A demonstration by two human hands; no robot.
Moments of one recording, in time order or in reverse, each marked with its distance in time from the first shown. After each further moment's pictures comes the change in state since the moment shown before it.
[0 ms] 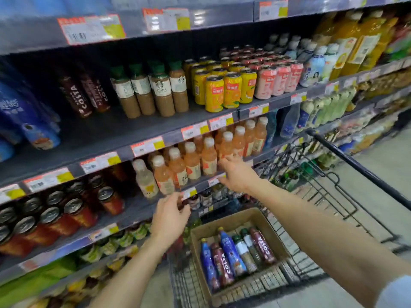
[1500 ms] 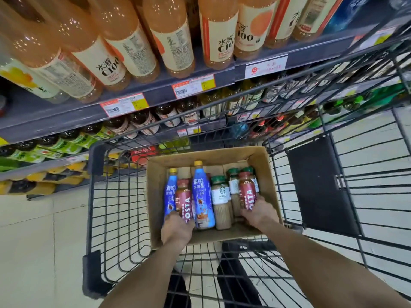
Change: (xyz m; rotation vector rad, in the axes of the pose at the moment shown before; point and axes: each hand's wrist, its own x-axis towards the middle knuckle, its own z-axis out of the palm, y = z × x) left_hand -0.070 -0.064 0.398 0.068 -0.421 -1.032; right_hand -0.121 0.246 0.379 0.251 -0.700 0.731
